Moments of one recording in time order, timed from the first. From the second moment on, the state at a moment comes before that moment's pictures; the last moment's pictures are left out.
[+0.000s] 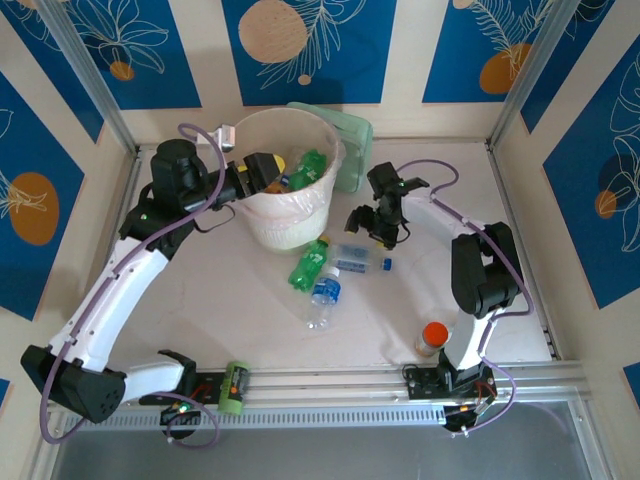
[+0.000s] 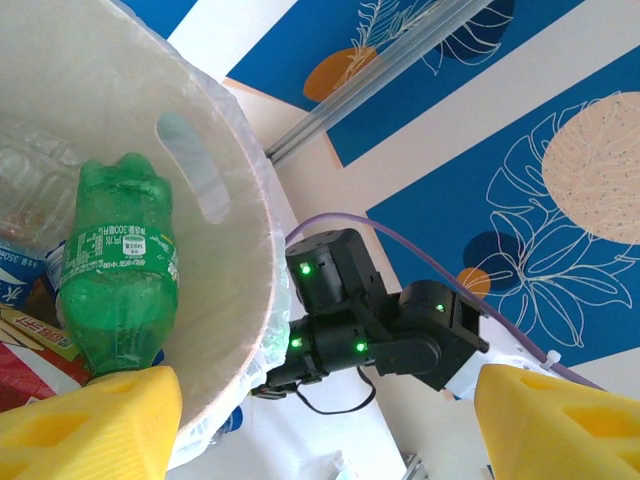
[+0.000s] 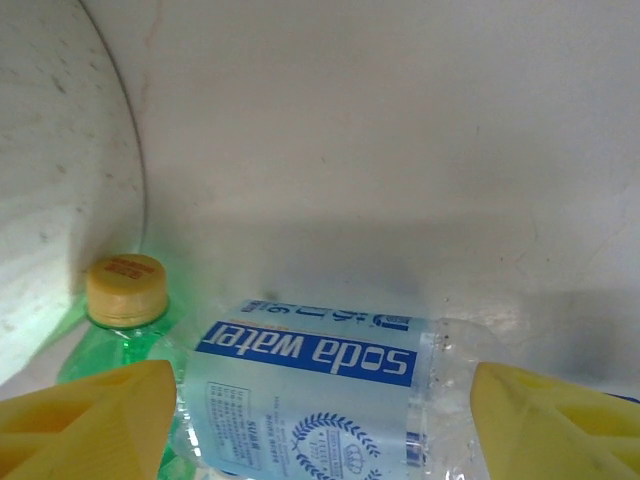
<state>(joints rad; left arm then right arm) -0.40 1.20 1.33 -0.35 0.50 -0.76 0.37 1.80 1.33 -0.83 -0.23 0.71</state>
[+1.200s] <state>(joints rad) -0.40 1.20 1.27 -0.31 0.51 -0.78 0.65 1.85 1.40 -1.03 0.12 0.63</state>
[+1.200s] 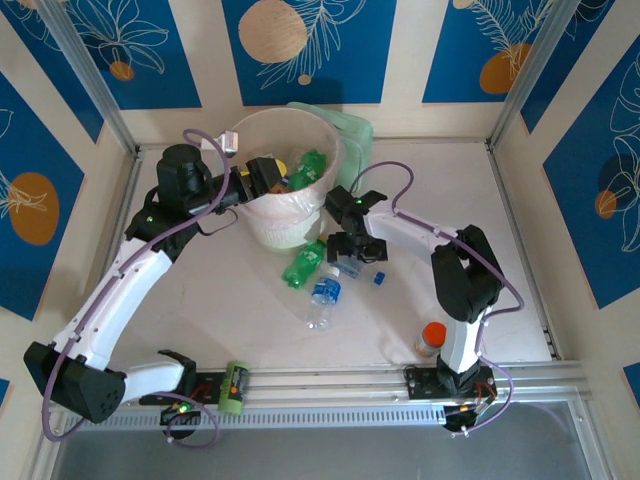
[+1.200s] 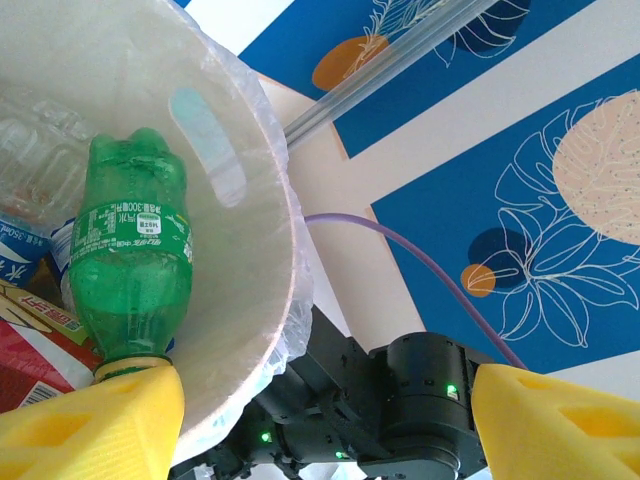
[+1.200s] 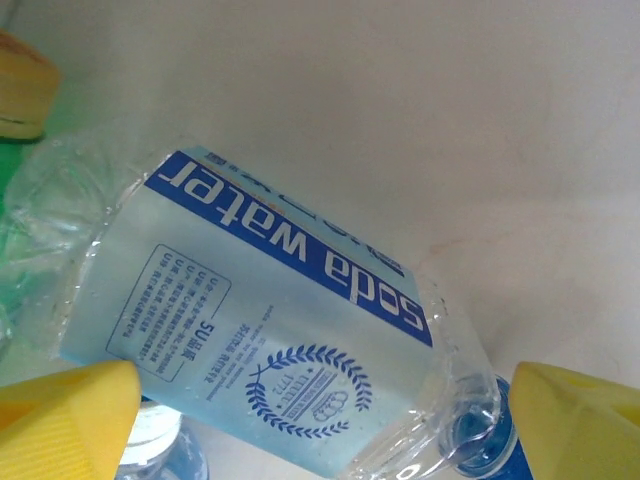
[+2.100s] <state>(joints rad) -0.40 1.20 1.26 -0.30 0.51 -0.79 0.46 1.89 1.40 -0.96 0.03 0.66</state>
